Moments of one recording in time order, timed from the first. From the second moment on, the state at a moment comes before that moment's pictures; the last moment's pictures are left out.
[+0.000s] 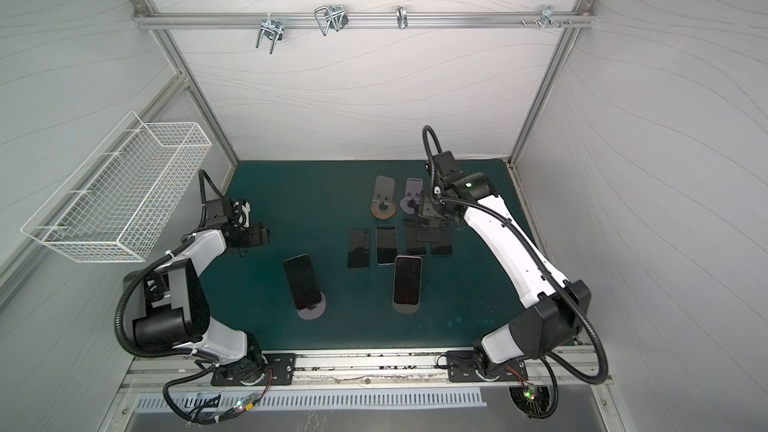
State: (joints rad) left arm 0.31 1.52 0.88 -0.38 0.13 0.05; right arm 0.53 1.52 1.62 -1.12 0.13 0.45
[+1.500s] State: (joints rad) left arm 0.31 1.49 0.86 -0.36 0.14 0.05; right arm 0.79 2.47 2.47 -0.97 0.24 0.52
